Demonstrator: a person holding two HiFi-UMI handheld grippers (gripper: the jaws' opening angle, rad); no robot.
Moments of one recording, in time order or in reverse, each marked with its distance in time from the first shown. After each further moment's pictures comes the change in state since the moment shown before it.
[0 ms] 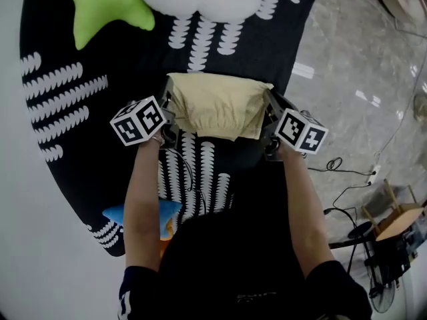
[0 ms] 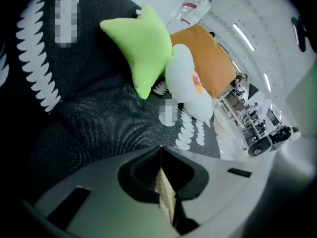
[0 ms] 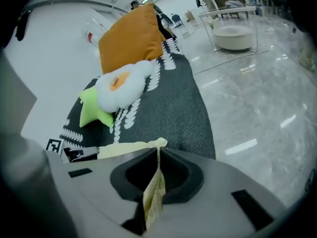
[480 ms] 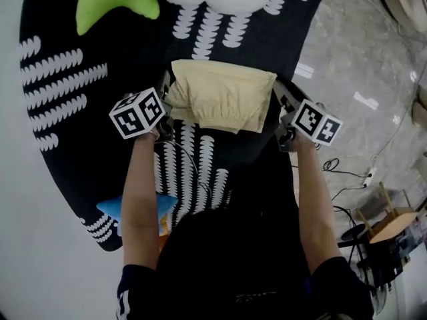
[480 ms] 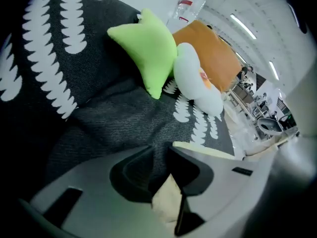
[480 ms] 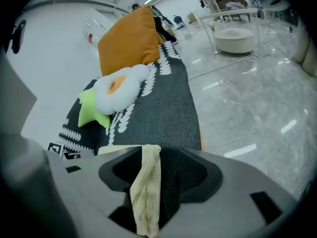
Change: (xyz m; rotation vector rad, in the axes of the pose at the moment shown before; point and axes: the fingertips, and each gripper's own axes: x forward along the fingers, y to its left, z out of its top) left arm -0.064 0.057 -0.017 0.056 -0.020 0.118; right arm -0.021 0.020 -0.014 -0.053 -0.026 0.017
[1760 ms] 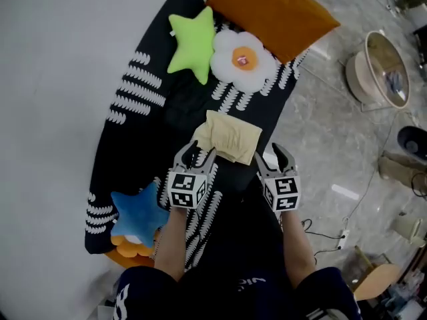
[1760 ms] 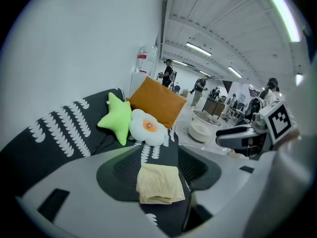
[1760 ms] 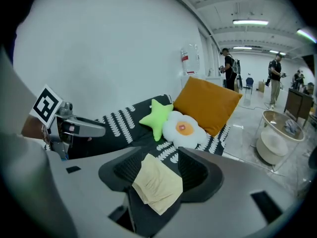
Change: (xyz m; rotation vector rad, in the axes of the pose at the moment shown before) left arm -0.240 -0.204 0.023 0.271 -0.372 -0.107; right arm -0.224 0.186 0.052 -0.865 -0.218 0.084
